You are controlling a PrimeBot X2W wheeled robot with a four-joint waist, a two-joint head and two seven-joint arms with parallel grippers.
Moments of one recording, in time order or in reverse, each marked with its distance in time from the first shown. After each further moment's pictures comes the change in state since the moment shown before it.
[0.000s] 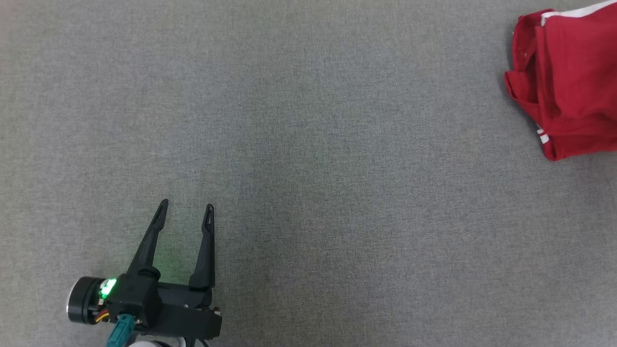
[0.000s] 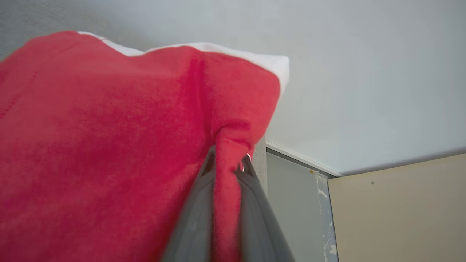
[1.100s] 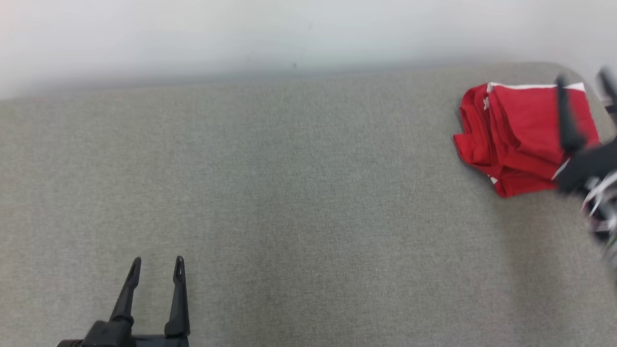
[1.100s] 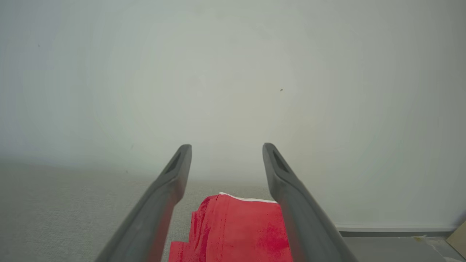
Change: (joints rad) left arm 0.142 0.001 0.088 0.030 -0.056 0.012 0.000; right arm 0.471 0.190 -0.770 -0.431 -0.180 0.000 -0.173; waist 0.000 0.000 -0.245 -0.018
